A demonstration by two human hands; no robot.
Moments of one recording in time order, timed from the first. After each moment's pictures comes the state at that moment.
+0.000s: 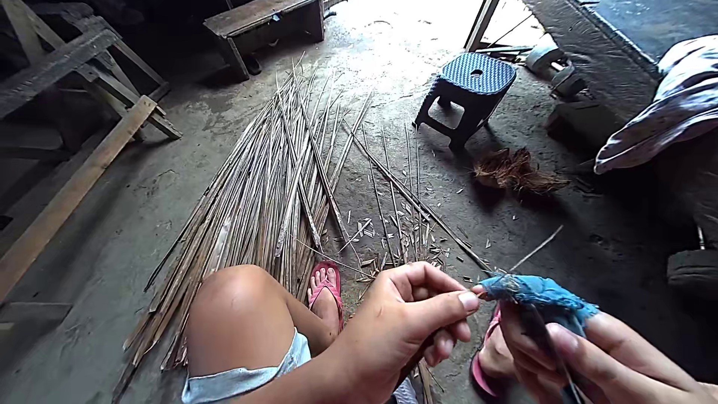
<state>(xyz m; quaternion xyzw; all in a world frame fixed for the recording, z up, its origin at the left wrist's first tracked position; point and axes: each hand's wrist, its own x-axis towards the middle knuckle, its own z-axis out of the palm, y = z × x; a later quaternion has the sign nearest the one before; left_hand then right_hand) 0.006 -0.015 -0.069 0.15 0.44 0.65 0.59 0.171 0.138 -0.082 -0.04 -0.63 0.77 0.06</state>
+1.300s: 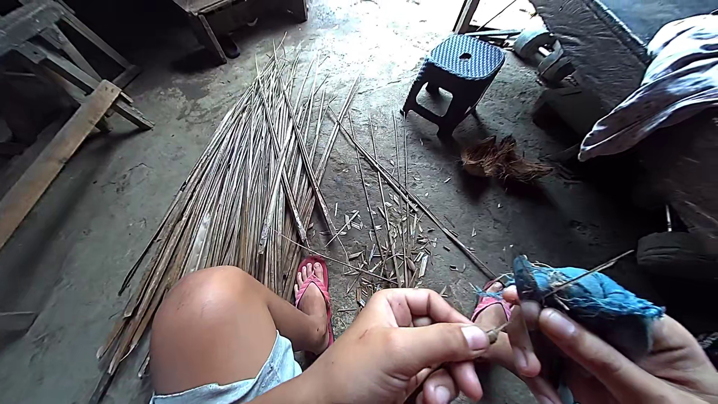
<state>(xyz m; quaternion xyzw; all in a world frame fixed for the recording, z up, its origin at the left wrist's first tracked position) 0.009 -0.016 -0.066 0.12 0.38 0.62 0.68 0.168 0.127 -0.077 -0.10 -0.60 0.77 0.20</state>
